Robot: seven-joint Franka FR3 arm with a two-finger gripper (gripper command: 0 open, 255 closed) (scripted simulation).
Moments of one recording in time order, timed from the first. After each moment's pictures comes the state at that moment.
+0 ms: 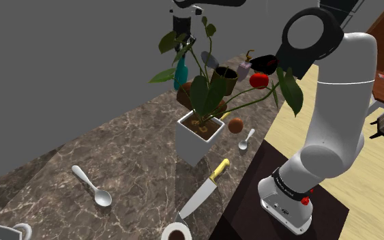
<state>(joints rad) -0.04 0.54 0.24 -1.21 -0.23 1.65 1.20</state>
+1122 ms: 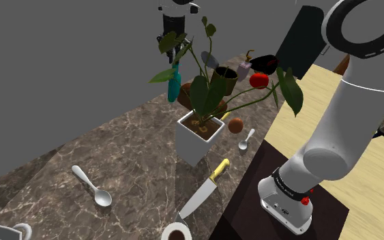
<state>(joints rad) 0.05 0.27 0.31 -1.53 -0.18 1.69 1.38</state>
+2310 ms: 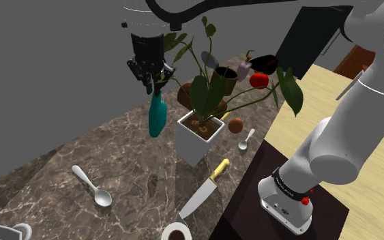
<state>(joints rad) 0.25 0.12 0.47 -1.74 -0.10 1.72 1.74</state>
